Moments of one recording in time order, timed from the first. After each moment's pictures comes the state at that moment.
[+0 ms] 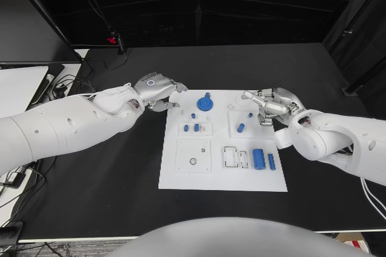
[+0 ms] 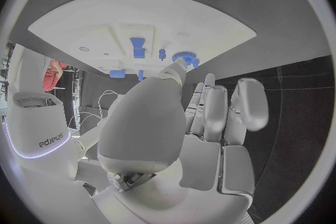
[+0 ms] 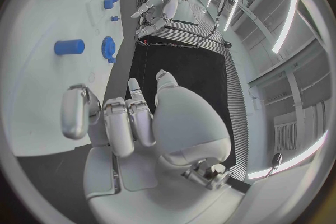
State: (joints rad) left arm 1.30 -0.61 -0.24 1.16 -1.70 -0.59 0.23; left_hand 1.55 -0.14 0.27 0.29 0.10 0.65 0.18 0.25 0.10 0.90 0.15 0.18 0.07 1.30 0.06 1.23 1.00 0.10 1.24 0.17 1.18 1.31; right arm 1.14 -1.03 -0.10 1.64 -0.26 -0.42 0.26; right_hand 1.32 0.10 -0.17 0.26 0.43 0.75 0.20 0.30 0.08 1.46 0.14 1.57 1.31 1.47 0.08 1.57 1.31 0.05 1.36 0.20 1.34 1.31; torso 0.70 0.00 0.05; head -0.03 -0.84
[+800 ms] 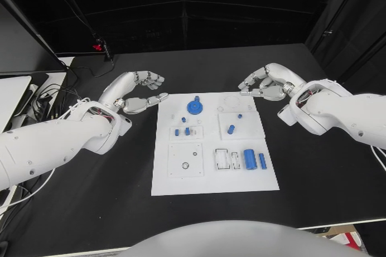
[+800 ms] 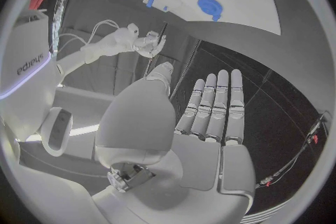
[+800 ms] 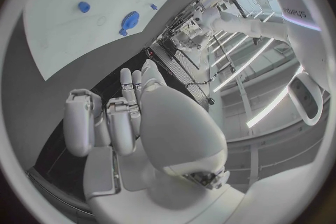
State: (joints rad) left arm 1.30 -0.75 -0.24 1.38 -0.84 -0.69 0.48; left_hand 1.30 -0.09 0.06 0.29 0.35 0.67 0.19 0.35 0.07 0.84 0.20 0.23 0.06 0.72 0.17 0.41 0.33 0.17 0.67 0.26 0.15 0.80; right arm 1.25 -1.06 -0.10 1.53 -0.98 -0.41 0.21; right_hand 1.63 0.05 -0.09 0.29 0.08 0.95 0.16 0.23 0.07 0.95 0.11 0.32 0.24 1.47 0.04 1.56 1.31 0.05 1.46 0.14 1.43 1.31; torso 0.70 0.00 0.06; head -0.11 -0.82
